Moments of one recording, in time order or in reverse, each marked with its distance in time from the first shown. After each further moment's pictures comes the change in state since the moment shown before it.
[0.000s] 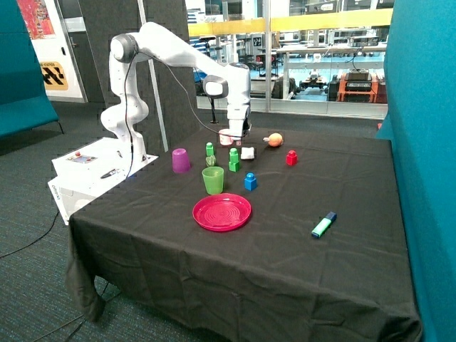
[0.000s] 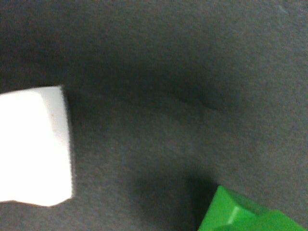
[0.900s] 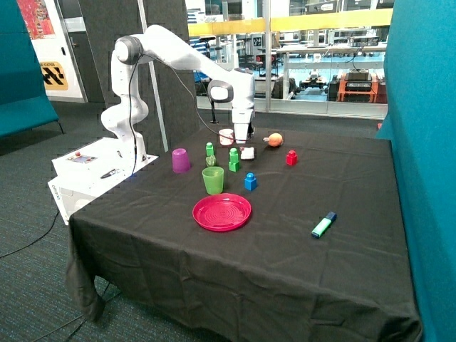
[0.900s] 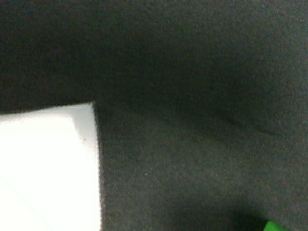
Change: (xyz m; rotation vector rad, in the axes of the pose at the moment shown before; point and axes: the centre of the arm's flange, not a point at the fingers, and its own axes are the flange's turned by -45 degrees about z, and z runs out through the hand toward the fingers) arm 0.013 -0.017 0.021 0.003 -0.006 -0.024
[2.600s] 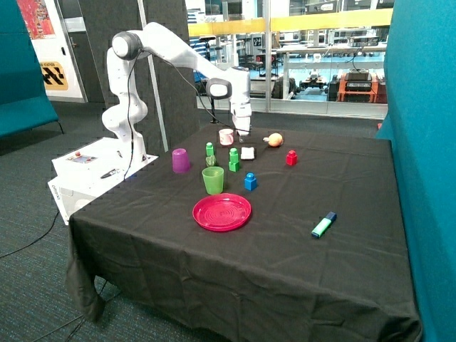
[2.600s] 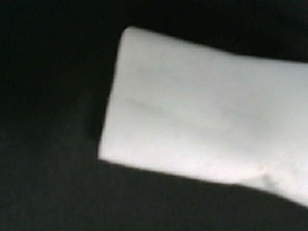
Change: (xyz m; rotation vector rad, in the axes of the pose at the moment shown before) arm -0.025 -0.099 0.008 -0.005 0.000 -0.293
